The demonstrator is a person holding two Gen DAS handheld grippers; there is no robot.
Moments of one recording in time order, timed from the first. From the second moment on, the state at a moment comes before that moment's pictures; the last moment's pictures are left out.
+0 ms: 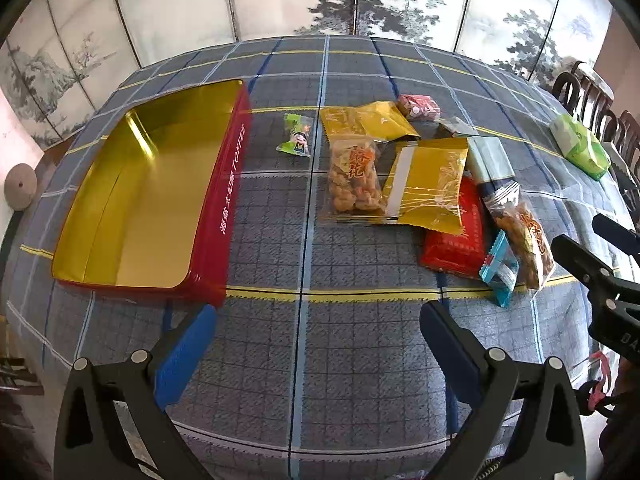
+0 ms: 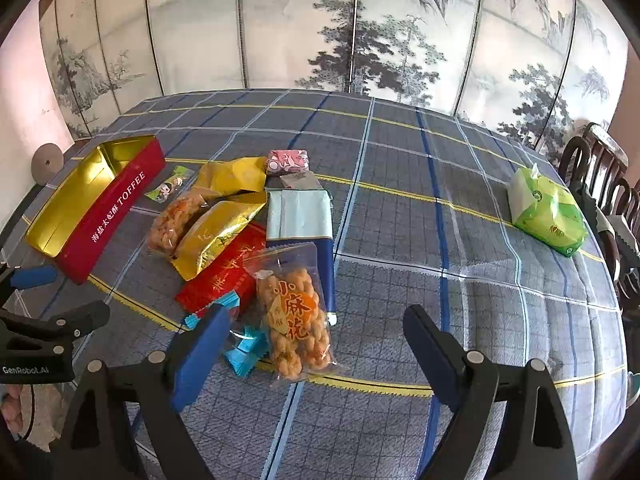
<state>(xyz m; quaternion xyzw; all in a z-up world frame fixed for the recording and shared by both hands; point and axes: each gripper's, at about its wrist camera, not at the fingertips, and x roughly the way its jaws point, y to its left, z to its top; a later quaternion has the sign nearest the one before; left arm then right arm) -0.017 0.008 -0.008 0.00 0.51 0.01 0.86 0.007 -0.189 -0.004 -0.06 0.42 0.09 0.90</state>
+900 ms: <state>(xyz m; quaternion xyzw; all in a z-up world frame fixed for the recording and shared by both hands) -0.015 0.001 -0.015 0.01 0.52 0.00 0.85 0.010 -0.182 -0.014 -0.06 0.44 0.10 0.89</state>
